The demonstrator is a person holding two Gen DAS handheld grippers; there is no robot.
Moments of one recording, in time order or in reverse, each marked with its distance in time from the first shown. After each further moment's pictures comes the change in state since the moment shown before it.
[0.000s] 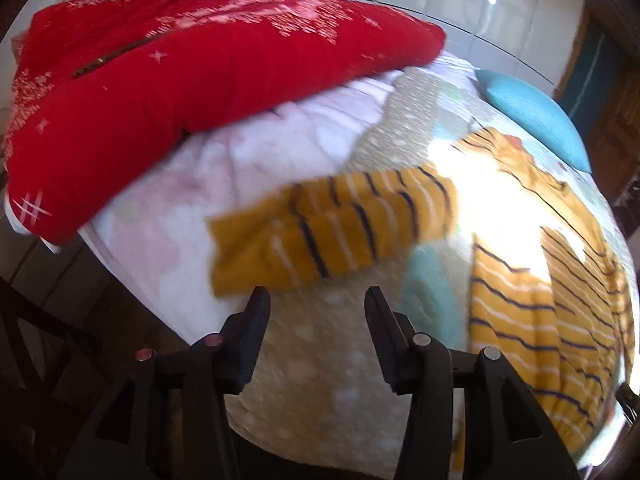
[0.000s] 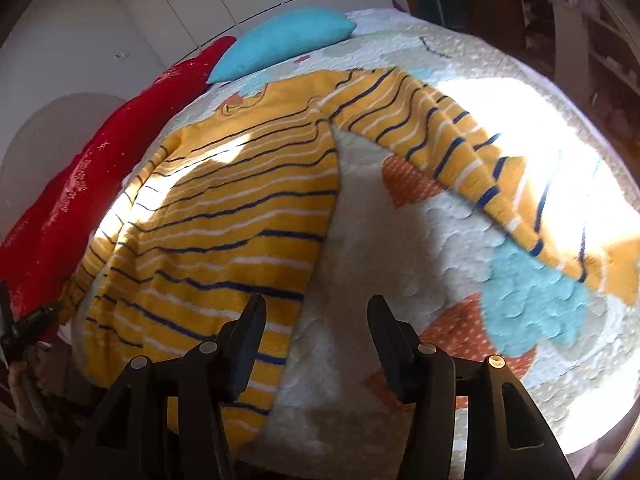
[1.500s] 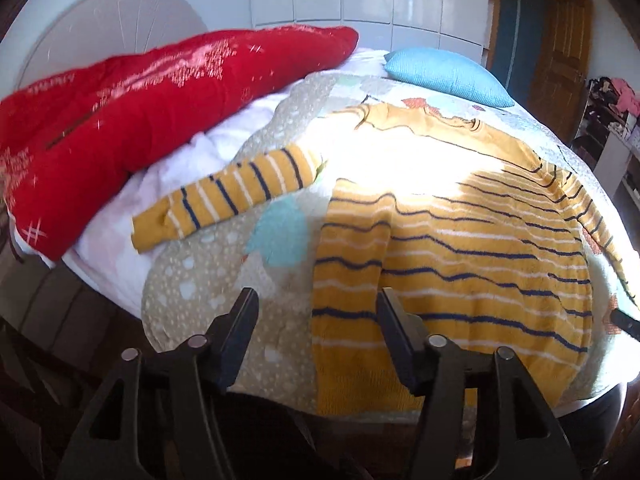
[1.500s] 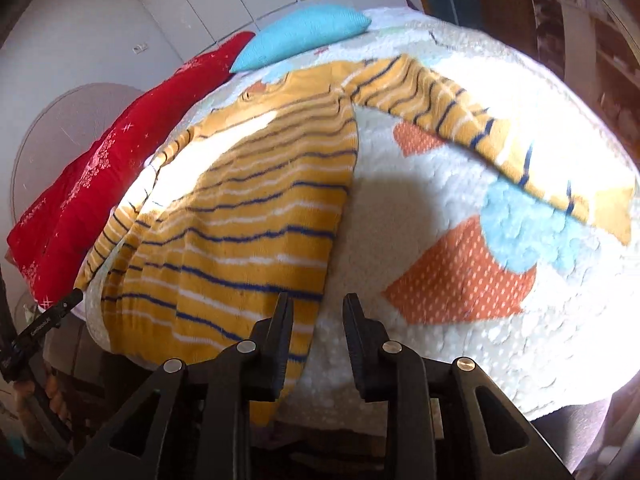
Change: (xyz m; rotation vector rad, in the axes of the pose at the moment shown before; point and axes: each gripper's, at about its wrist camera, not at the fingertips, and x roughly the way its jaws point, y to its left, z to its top) left arm -0.060 -0.097 -0.067 0.282 -0.134 0.010; right arm -0.035 0.003 -0.044 -0.073 -0.073 -0.007
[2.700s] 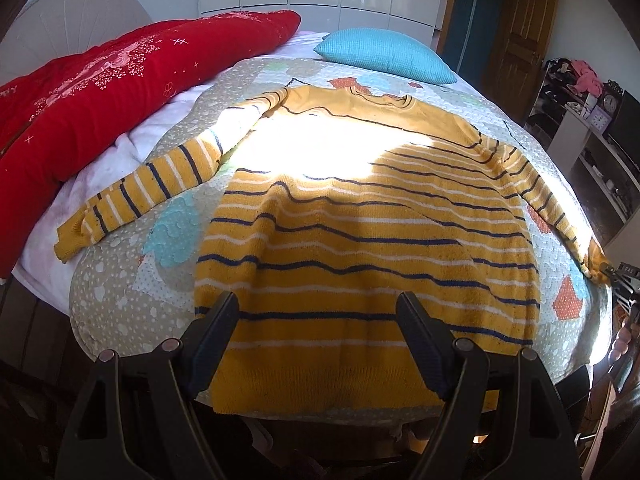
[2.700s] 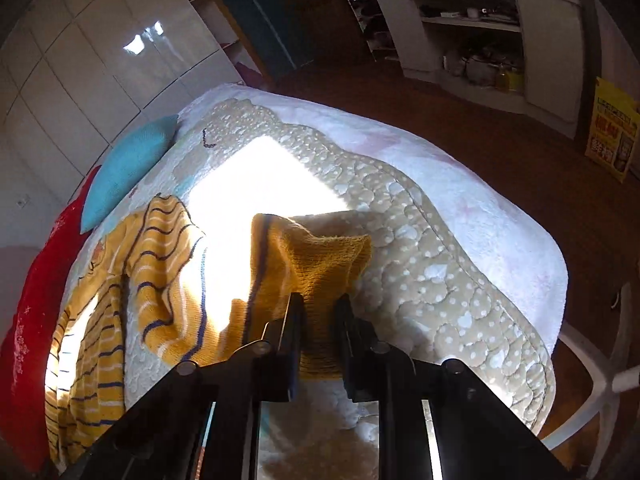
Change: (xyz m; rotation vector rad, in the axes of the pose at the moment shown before) left arm 0.011 -0.058 0.005 0.049 0.084 -0.191; right arm -0.037 -0.205 0.044 0.481 -0.221 -0.260
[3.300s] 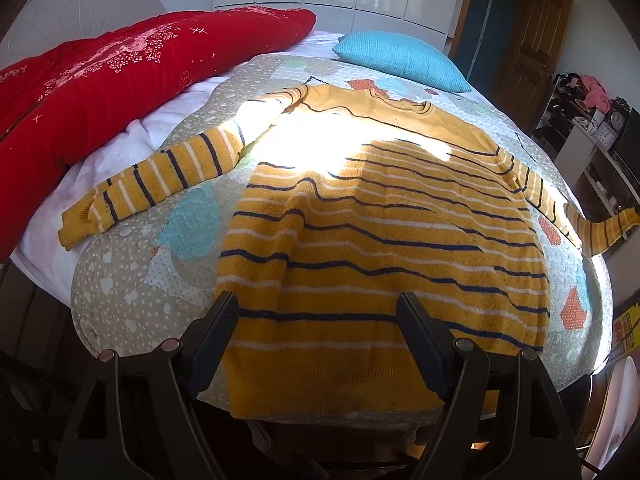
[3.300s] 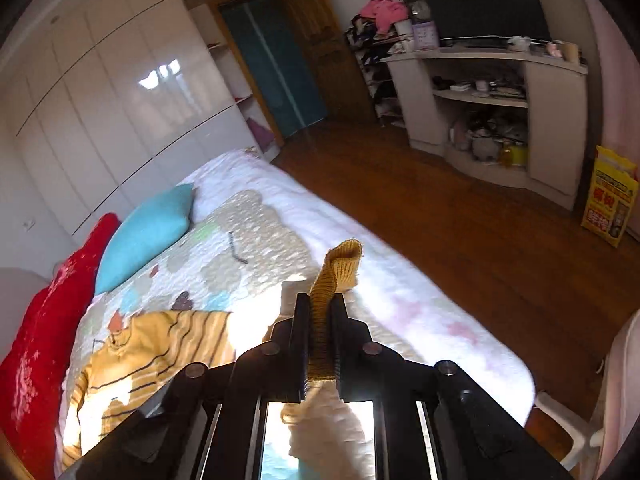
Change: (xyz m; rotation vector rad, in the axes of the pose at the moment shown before) left arm 0.007 0.024 -0.001 -0.060 -0.007 -0.003; right arm -0.048 0.078 0.106 -0.086 -0.185 -0.017
